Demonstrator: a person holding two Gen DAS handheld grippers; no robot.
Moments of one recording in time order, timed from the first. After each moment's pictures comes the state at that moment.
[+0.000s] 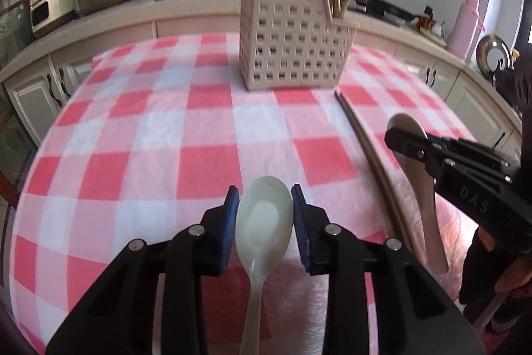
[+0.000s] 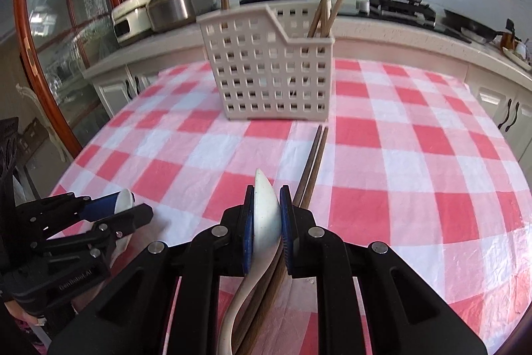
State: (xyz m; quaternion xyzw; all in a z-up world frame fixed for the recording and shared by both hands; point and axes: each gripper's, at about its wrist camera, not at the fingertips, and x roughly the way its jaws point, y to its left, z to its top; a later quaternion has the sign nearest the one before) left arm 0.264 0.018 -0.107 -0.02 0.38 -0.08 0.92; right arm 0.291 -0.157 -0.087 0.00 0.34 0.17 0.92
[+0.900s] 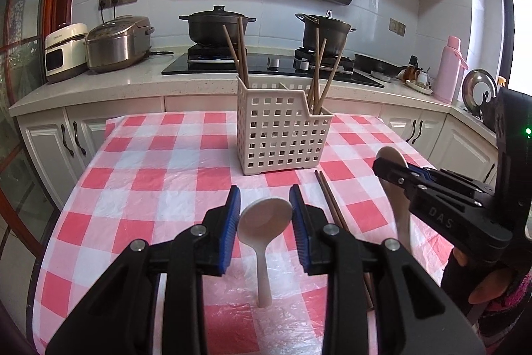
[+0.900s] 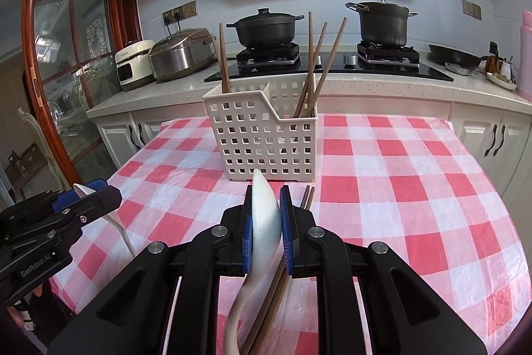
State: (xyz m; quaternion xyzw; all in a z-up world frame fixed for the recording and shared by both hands) left arm 0.231 0.016 -0.032 -0.02 0.26 -0.09 0.96; right arm 0.277 -0.169 -0.041 0.02 0.26 0.16 0.95
